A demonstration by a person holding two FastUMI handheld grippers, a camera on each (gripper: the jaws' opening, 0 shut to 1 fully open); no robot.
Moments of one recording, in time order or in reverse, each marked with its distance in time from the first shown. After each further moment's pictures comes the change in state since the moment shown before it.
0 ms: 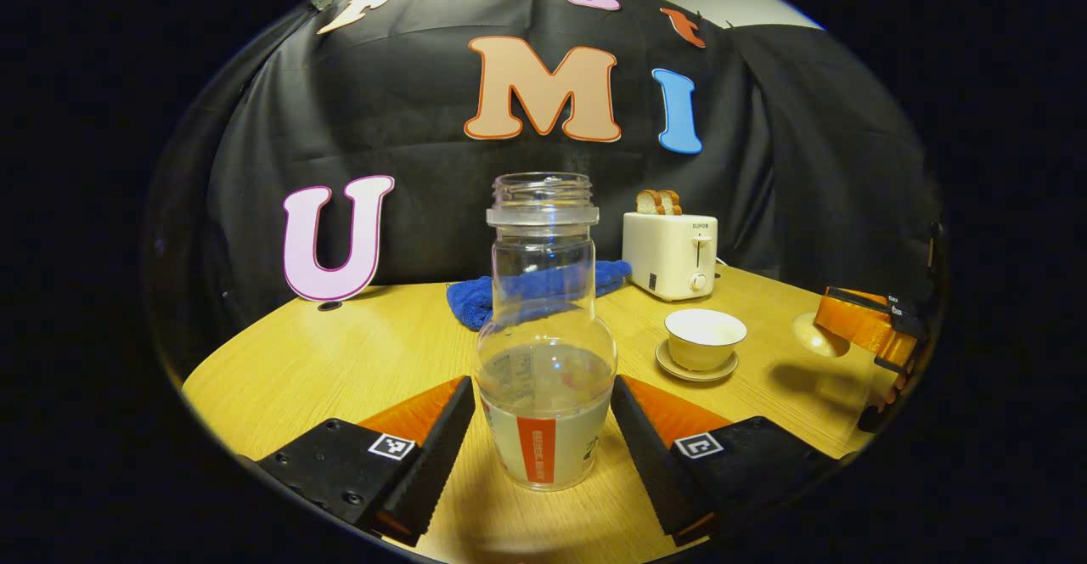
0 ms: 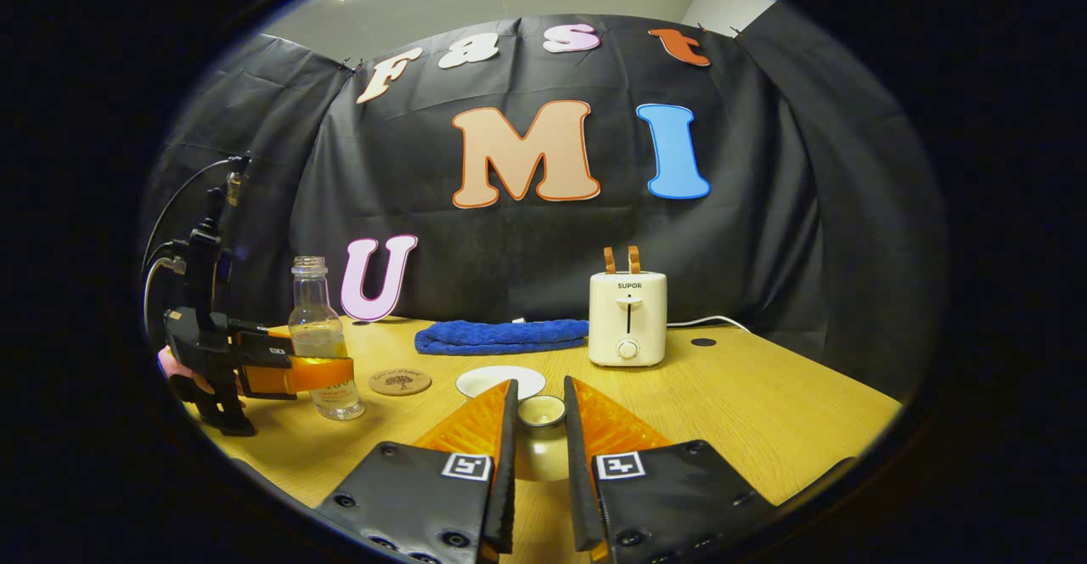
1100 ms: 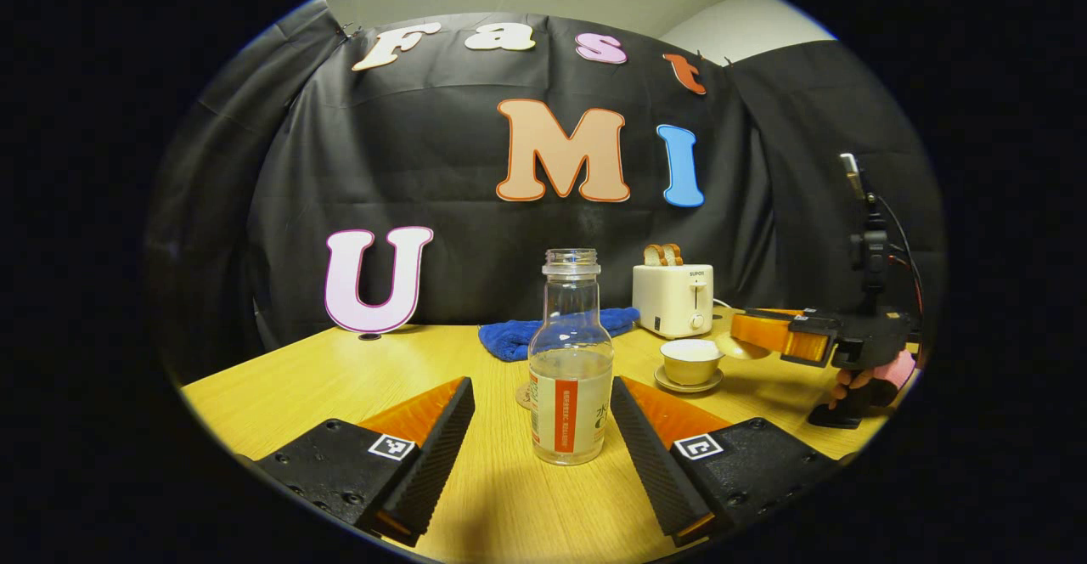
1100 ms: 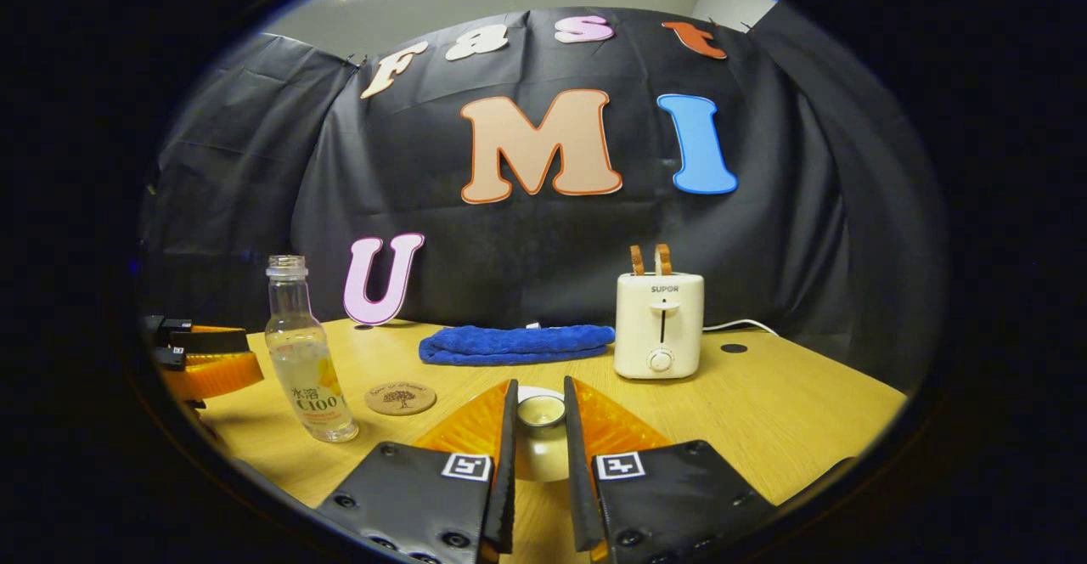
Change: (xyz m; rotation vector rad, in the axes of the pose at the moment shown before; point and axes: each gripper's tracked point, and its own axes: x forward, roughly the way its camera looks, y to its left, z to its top) left arm -0.074 0.016 0.020 -0.007 -0.220 0.062; right arm 0.050 0.026 -0.004 0.003 -0.002 0.042
